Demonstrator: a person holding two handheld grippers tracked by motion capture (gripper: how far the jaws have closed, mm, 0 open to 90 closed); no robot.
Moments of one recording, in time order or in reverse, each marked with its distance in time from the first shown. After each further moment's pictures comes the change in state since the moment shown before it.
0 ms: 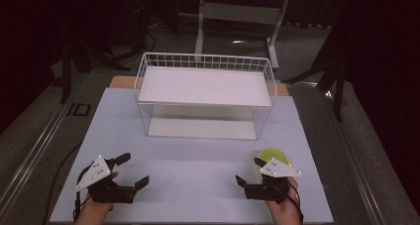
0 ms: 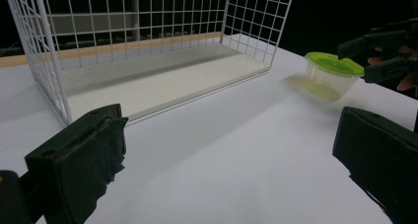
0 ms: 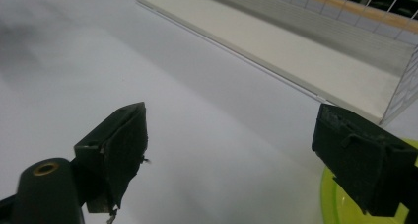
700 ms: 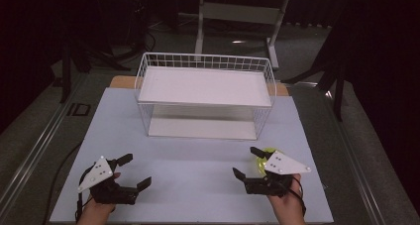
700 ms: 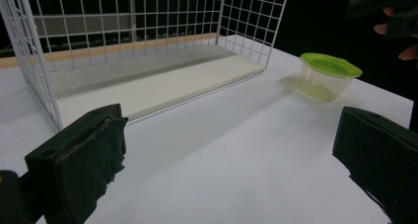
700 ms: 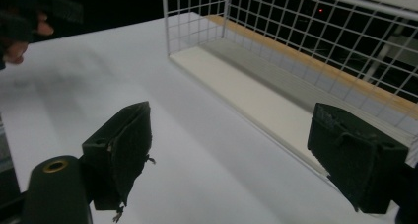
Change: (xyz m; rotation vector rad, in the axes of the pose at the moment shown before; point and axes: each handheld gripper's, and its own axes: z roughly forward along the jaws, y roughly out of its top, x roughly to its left) left arm -0.005 0.000 0.003 -0.006 -0.009 0.003; right arm 0.006 0.041 -0.020 -0.163 0.075 -0.095
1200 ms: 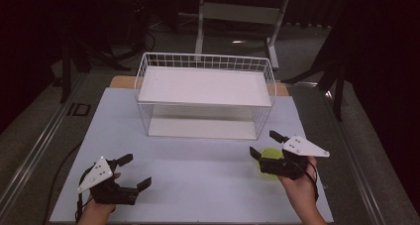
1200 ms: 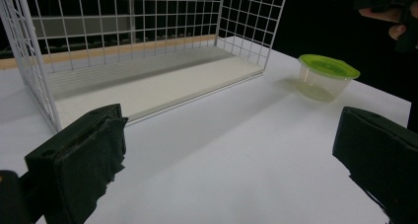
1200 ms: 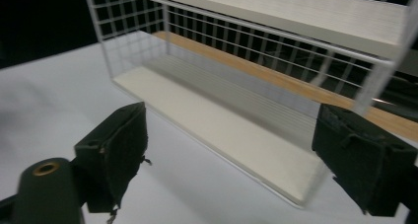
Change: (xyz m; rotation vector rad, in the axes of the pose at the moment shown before) left arm -0.001 0.000 -0.001 -0.006 -0.003 0.000; right arm -0.049 0.009 -0.010 -0.039 -0.146 0.078
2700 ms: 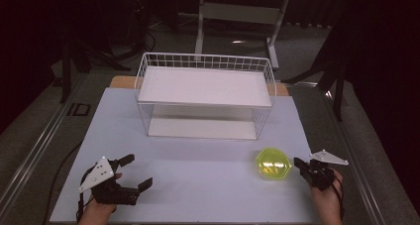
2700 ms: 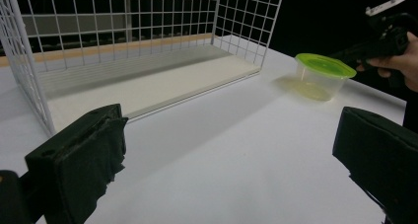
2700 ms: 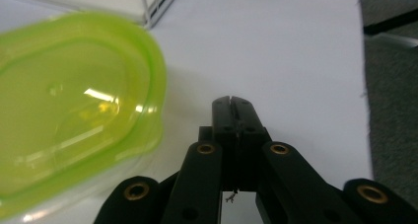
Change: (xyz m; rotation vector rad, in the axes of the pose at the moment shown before) left arm -0.001 0.000 0.002 0.006 -0.013 -0.003; right arm -0.086 -0.109 -0.030 0.356 -0.282 0.219
